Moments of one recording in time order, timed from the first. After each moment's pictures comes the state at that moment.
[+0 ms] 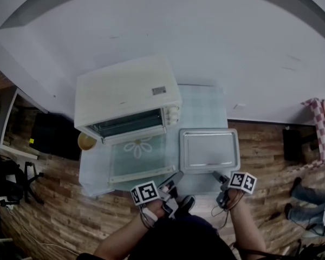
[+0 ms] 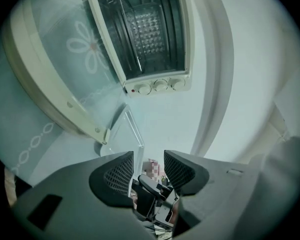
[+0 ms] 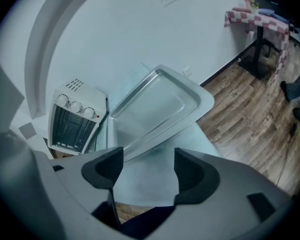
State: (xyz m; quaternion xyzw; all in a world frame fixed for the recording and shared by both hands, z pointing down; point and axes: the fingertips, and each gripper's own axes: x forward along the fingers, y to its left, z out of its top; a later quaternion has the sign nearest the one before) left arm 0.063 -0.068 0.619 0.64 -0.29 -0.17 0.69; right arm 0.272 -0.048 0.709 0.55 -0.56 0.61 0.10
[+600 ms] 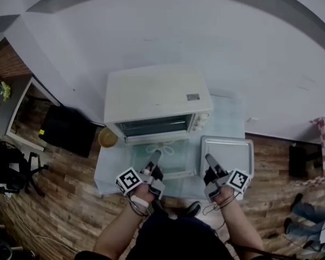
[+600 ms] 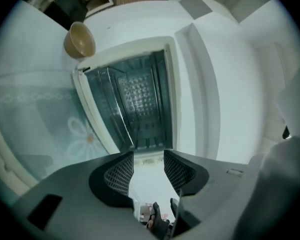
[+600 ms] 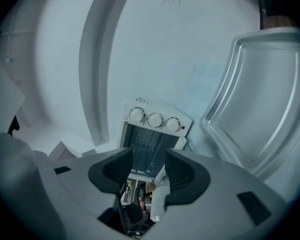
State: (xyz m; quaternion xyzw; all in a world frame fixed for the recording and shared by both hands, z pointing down) left arm -0.149 -0.144 0.583 0.62 -0.43 -0.29 0.59; right arm 0.097 -0.145 0.587 0.44 -0.68 0.56 -0.17
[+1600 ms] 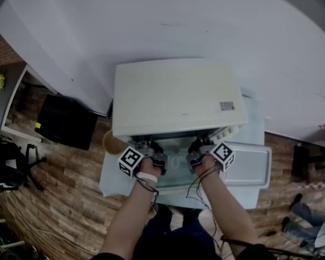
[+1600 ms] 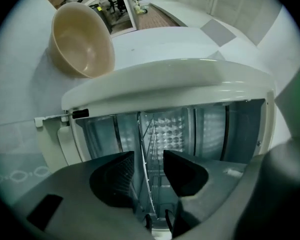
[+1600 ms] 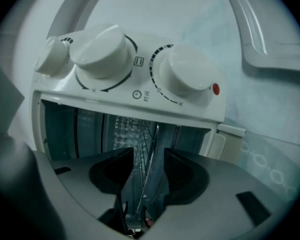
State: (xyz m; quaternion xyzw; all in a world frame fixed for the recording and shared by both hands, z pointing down) left arm -0.286 -0.302 0.662 0.52 -0.52 -0.40 0.55; right arm -0.059 -0.328 0.663 0.47 -0.59 0.60 -0.25
